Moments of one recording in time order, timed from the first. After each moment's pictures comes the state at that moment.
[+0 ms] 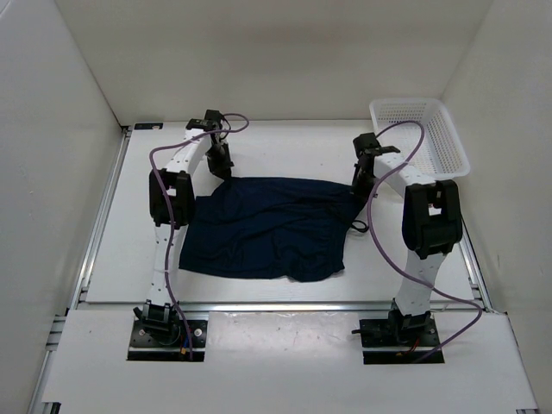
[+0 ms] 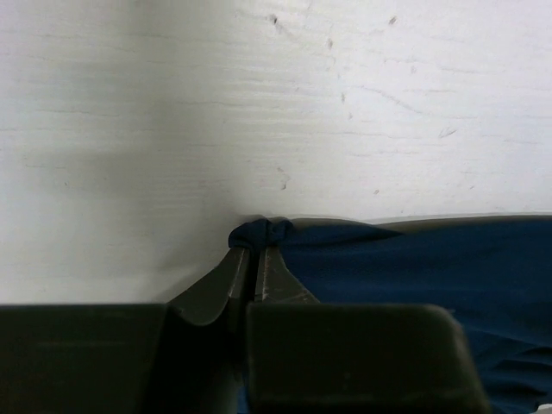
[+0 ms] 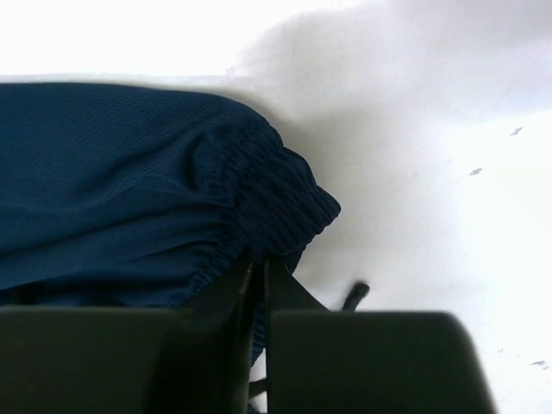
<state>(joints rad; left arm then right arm) -0.19 2.55 2.35 -1.11 0.13 -0.36 0.22 1.95 1.44 -0.76 0.13 0.45</state>
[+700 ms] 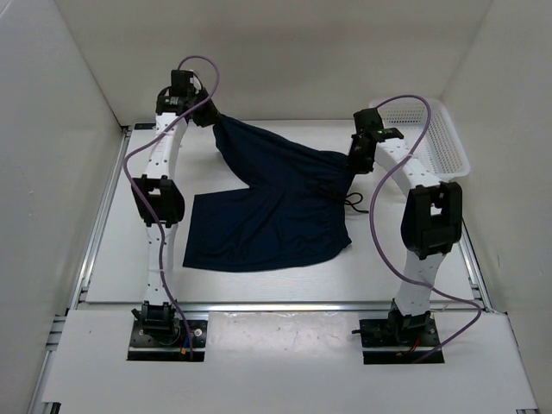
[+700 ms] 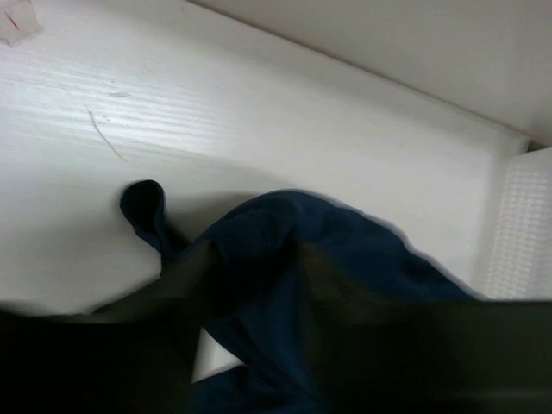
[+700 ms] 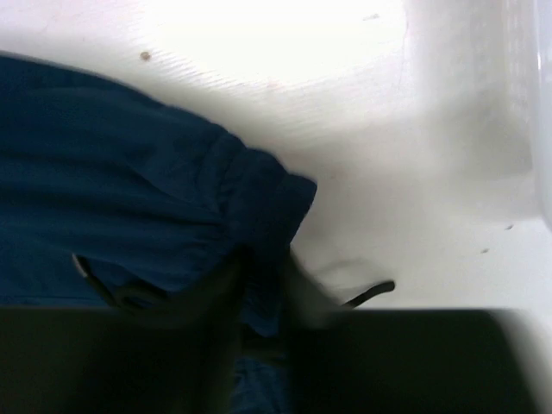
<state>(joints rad) -0.08 2.51 2.69 -0.87 0.24 -0.53 0.24 1.94 1.66 -0.73 0.11 0.45</state>
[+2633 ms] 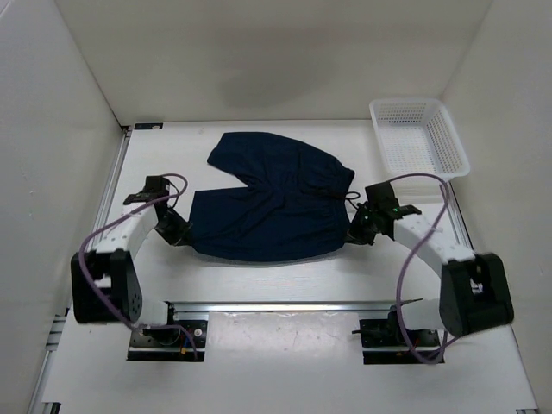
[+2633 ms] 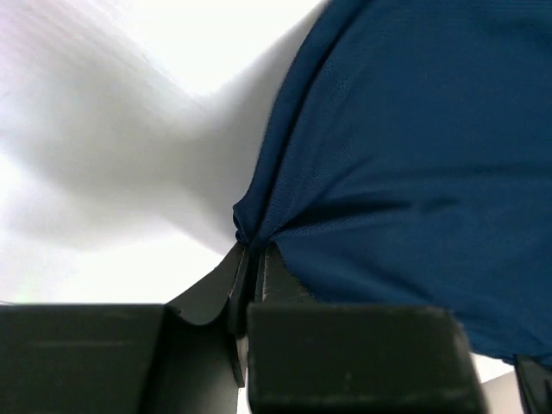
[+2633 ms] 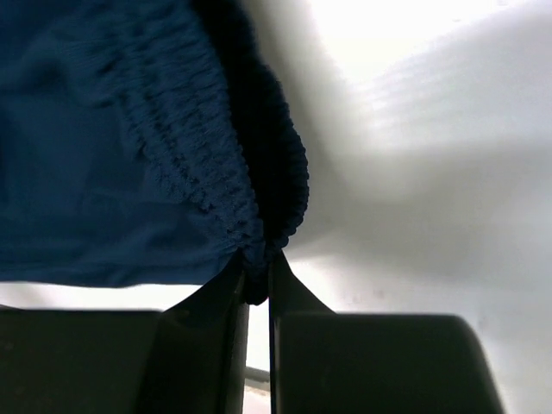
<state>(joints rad) 0.03 1.42 0.87 -0.79 0.09 -0.76 0.29 1.37 0.75 -0.48 -0.21 0.70</state>
